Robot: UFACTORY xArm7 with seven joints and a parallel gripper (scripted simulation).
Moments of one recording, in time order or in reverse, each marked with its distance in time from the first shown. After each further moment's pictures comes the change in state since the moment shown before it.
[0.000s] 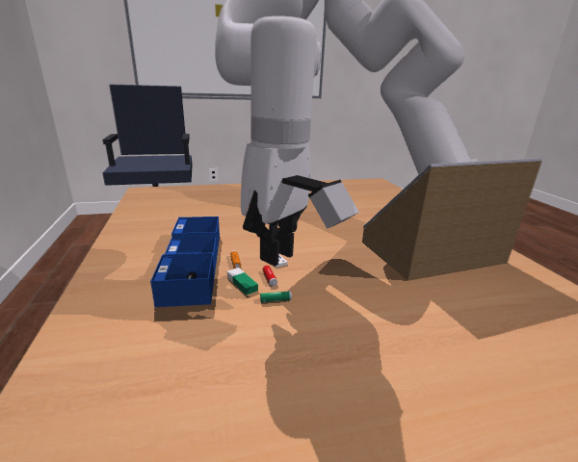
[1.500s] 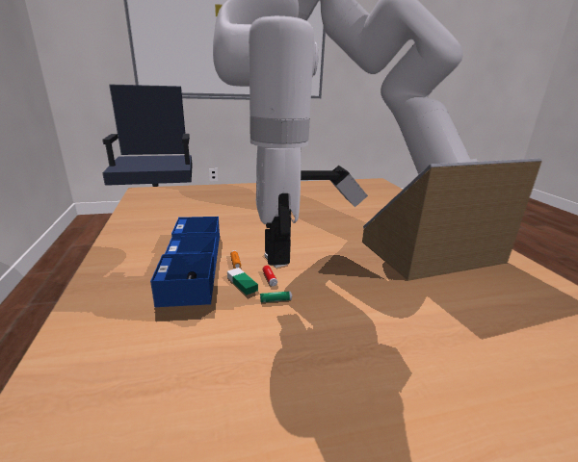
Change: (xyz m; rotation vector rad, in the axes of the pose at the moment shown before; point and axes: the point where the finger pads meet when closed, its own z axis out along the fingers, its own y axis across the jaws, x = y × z) arm 0.001 0.000 0.000 -0.004 0.012 -0.842
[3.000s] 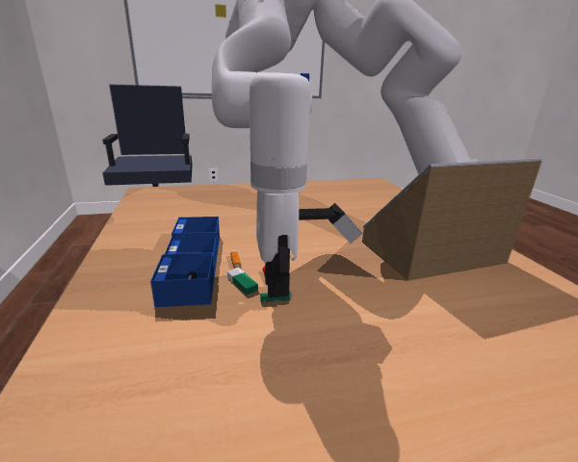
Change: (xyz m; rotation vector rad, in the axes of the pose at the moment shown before) arm 0.001 -0.001 0.056 0.001 0.003 -0.005
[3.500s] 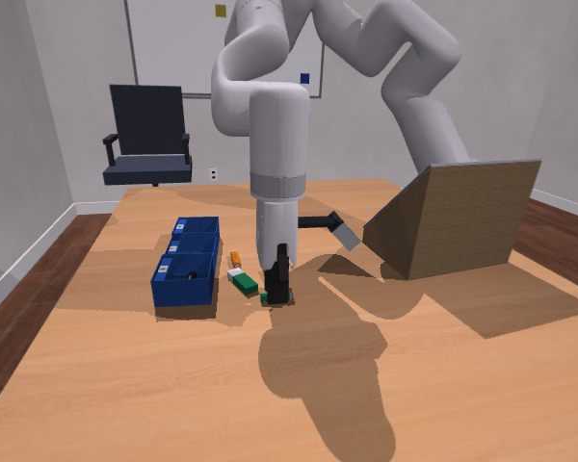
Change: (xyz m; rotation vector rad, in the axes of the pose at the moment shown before) arm -0.001 0.001 0.012 -0.001 -0.002 0.001
